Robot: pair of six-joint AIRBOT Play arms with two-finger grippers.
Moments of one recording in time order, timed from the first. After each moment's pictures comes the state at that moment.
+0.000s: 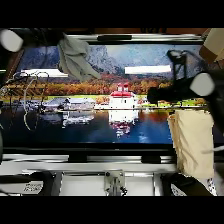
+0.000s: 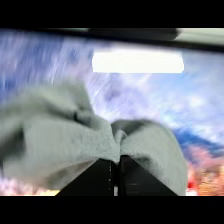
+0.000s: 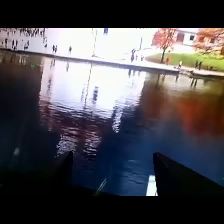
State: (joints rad) left arm -0.22 -1.48 1.93 1.43 -0.86 -1.64; right arm 0.26 -1.04 1.32 -1.46 1.30 1.68
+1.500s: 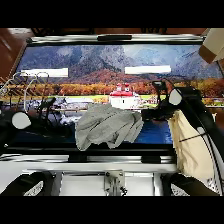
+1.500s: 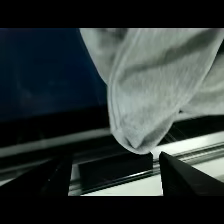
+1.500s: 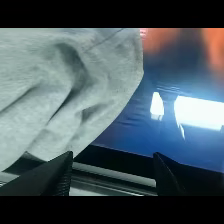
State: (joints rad) left arm -0.23 -0.89 0.69 1.23 -1.22 -1.61; right arm 0.26 -1.22 1.06 -1.39 1.29 1.64
